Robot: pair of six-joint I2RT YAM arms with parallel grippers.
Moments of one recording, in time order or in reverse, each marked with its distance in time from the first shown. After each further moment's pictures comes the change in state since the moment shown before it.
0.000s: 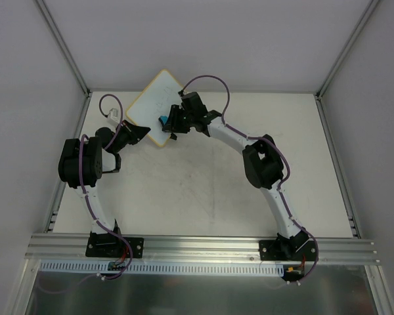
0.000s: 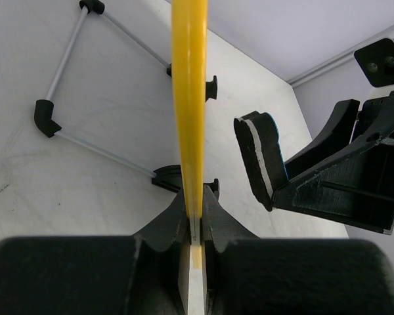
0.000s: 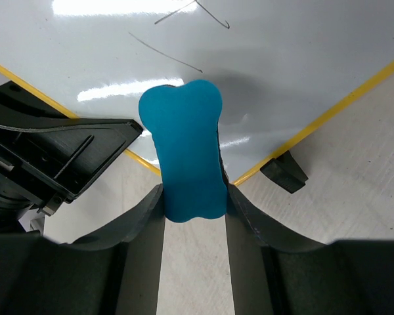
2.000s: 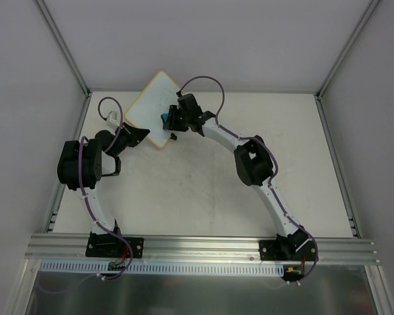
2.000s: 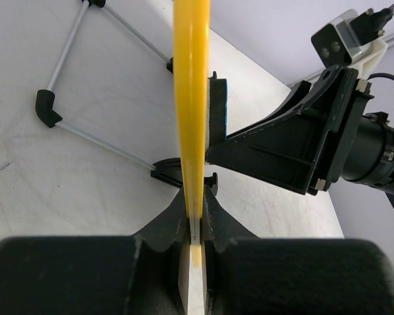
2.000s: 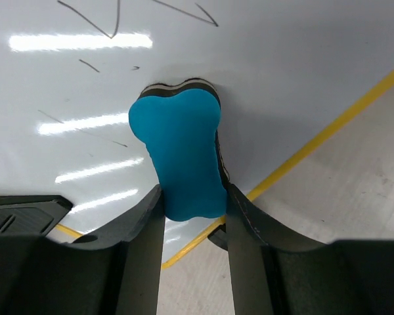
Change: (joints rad) left arm -0.006 -0.030 -0.055 0.021 -0.022 -0.019; right arm 0.001 0.183 0.204 -0.024 0.113 -0.054
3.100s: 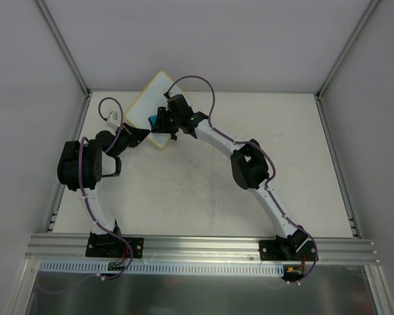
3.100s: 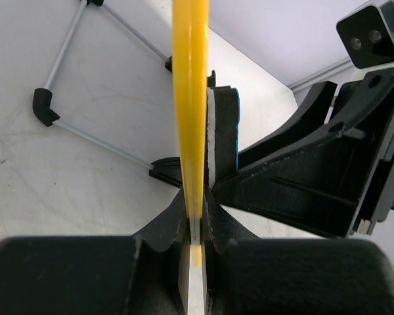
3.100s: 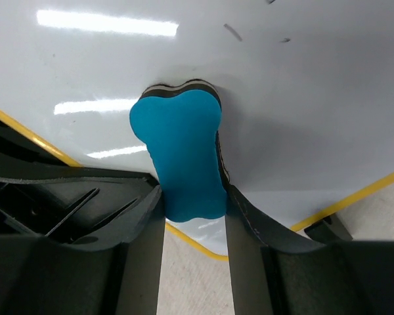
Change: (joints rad) left arm -0.008 -0.009 -0.010 -0.002 -0.015 -0.001; right arm 0.067 0.007 0.084 -0.050 -0.043 -0.008
